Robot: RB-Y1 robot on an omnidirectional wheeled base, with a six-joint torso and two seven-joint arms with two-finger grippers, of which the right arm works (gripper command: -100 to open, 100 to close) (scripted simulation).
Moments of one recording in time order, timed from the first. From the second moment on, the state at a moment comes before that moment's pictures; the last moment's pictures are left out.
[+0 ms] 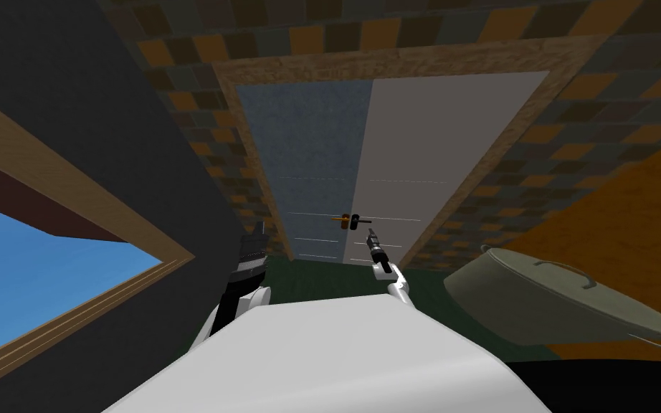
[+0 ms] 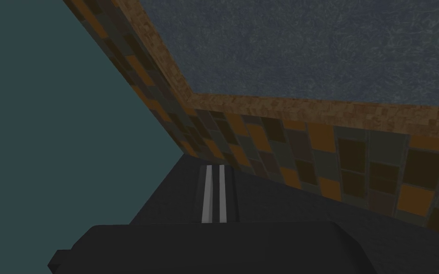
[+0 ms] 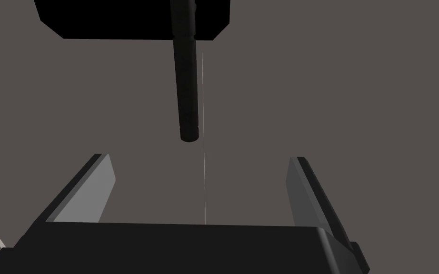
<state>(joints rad) -0.02 -0.17 -0.22 -1.24 0.19 -0.33 -0.33</state>
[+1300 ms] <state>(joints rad) 0.00 -0.31 -0.32 -1.10 0.14 -0.39 -0.41</state>
